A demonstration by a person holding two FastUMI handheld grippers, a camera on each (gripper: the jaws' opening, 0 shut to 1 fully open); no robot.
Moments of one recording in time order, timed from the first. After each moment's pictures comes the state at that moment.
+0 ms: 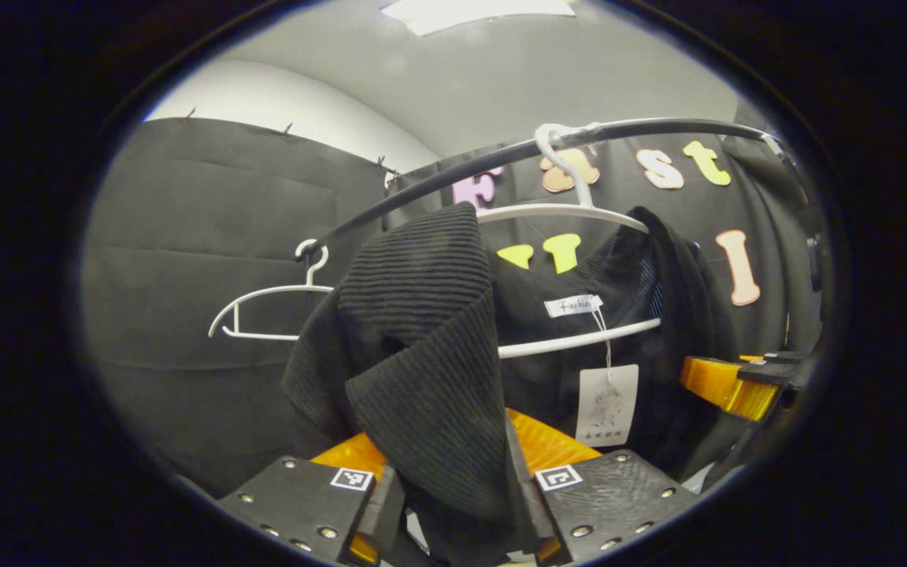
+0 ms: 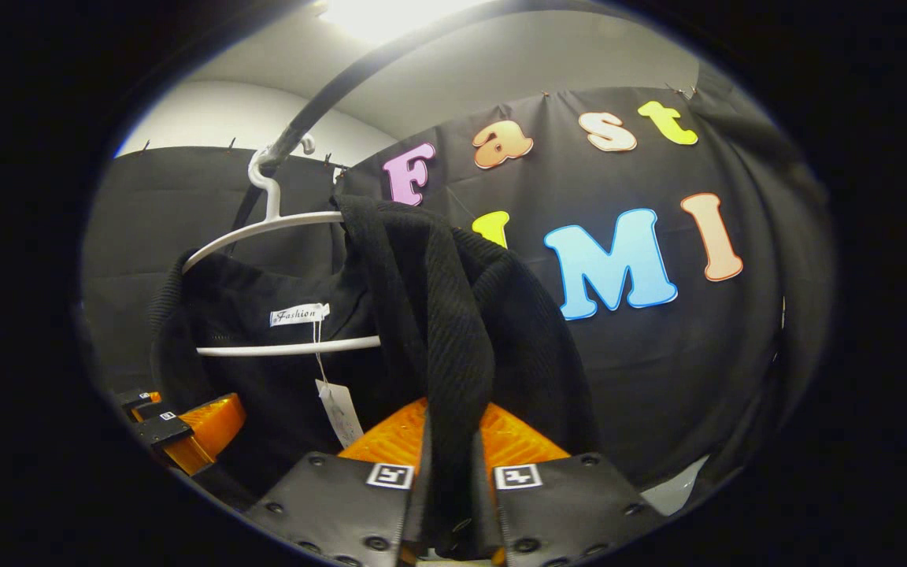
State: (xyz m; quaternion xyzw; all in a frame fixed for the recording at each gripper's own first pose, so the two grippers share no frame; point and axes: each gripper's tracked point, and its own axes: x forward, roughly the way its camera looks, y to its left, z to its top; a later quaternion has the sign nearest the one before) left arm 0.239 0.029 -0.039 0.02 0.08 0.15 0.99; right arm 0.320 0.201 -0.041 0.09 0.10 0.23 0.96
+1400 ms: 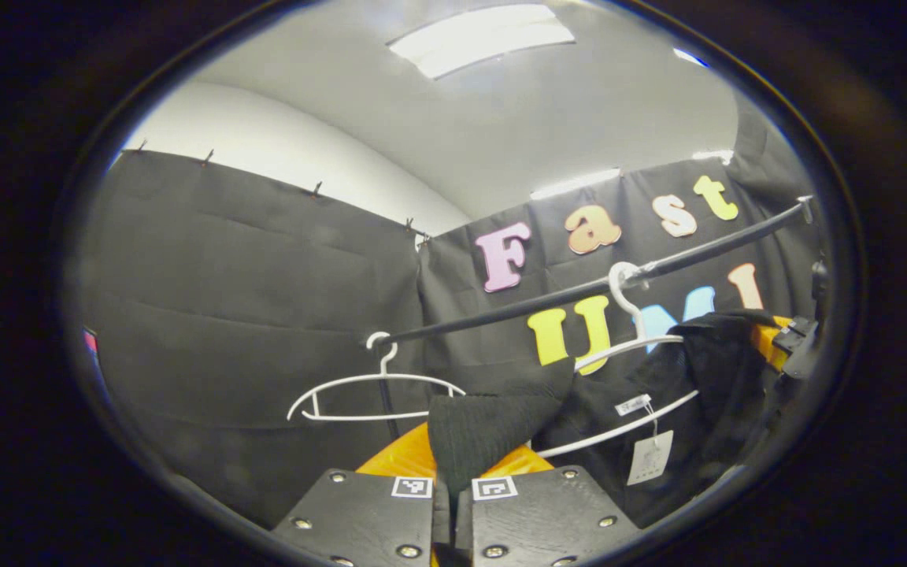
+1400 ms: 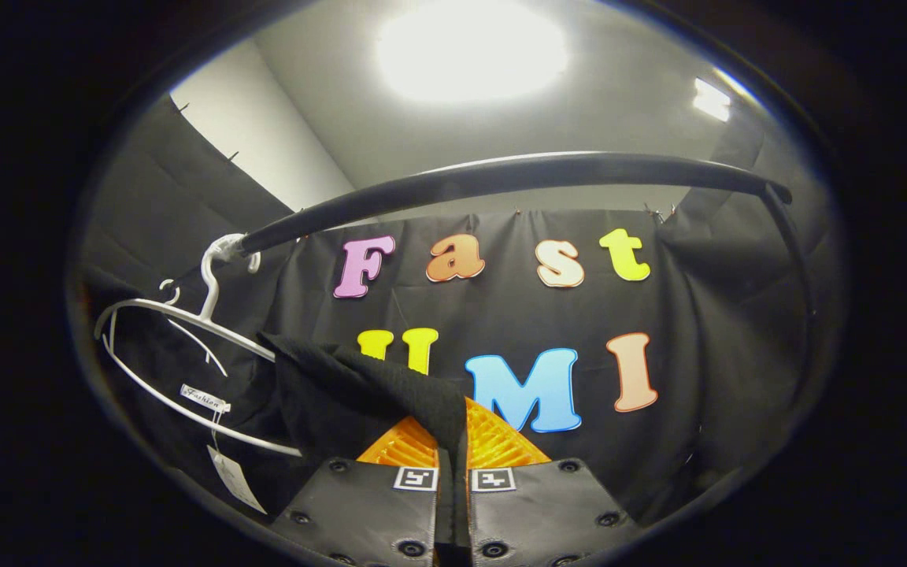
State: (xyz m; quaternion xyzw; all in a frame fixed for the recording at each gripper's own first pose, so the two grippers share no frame) left arm 0.168 0.112 0.107 0.07 -0.03 0.19 0.98; right arm 0.368 0.106 0.081 0.00 -0.12 0.09 0.99
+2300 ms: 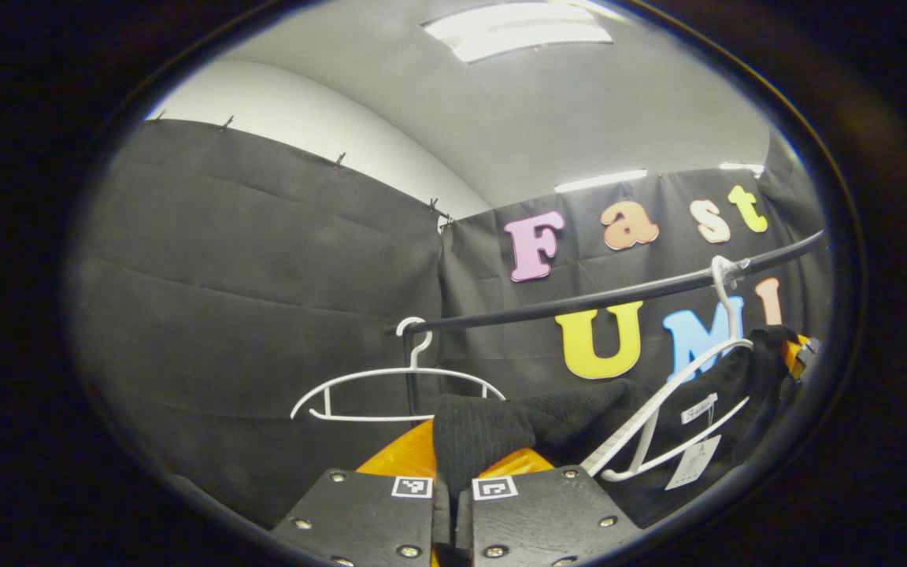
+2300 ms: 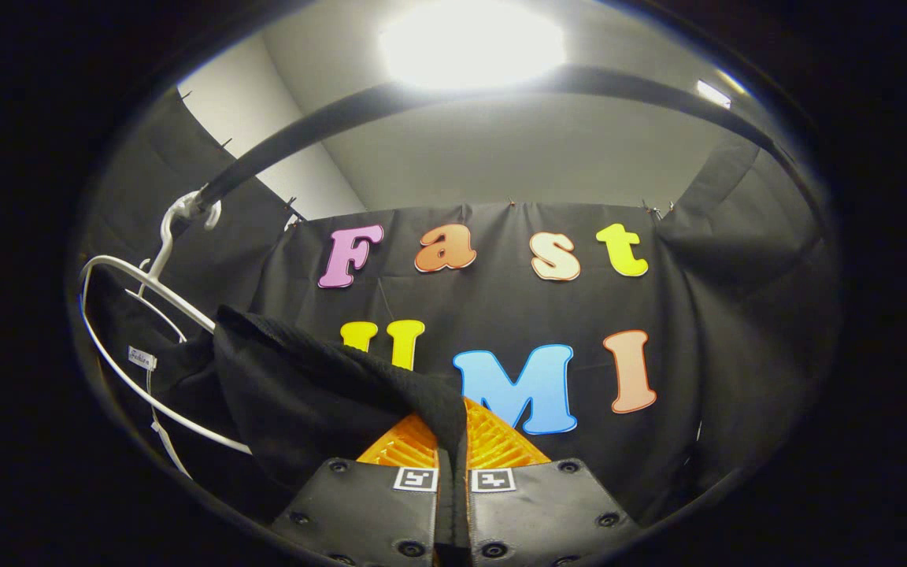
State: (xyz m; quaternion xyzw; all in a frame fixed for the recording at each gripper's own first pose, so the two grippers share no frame) left arm 0.207 0.200 0.079 0.02 0.00 0.21 0.98; right arm 0.419 0.099 0.045 -0.01 -0.10 0.08 0.99
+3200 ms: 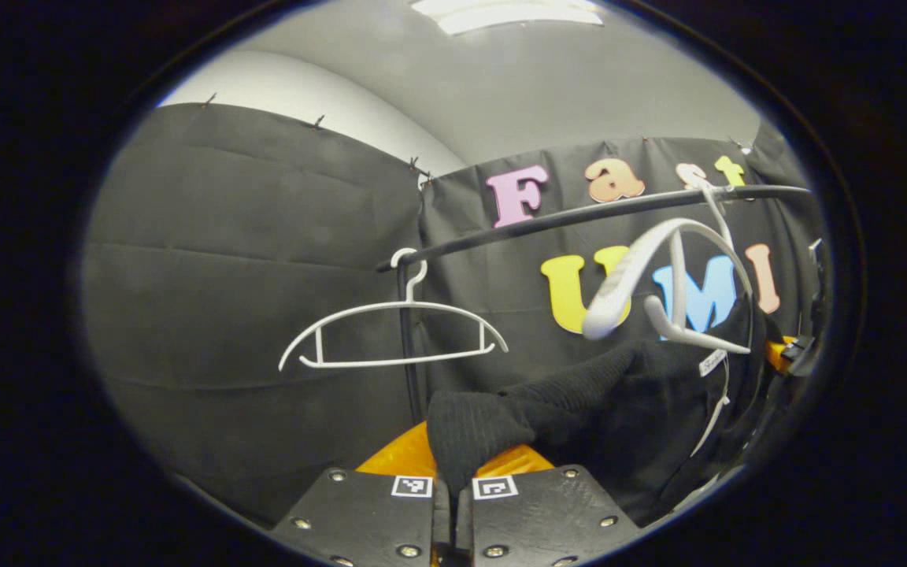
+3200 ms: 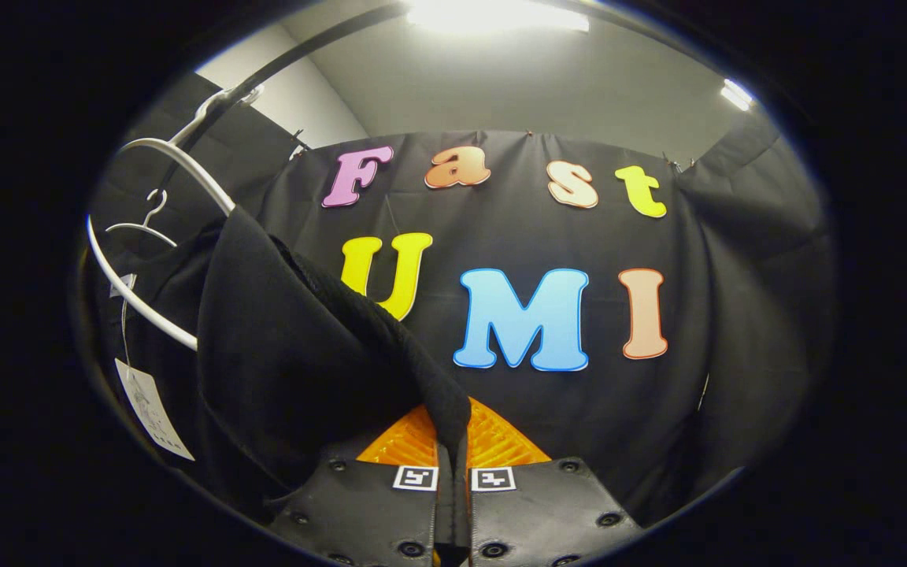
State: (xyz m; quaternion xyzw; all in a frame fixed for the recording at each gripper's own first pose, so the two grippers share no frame) left arm 0.196 0.202 -0.017 0.02 0.07 0.17 0.98; right arm 0.434 0.103 -0.059 -0.06 0.02 0.08 0.99
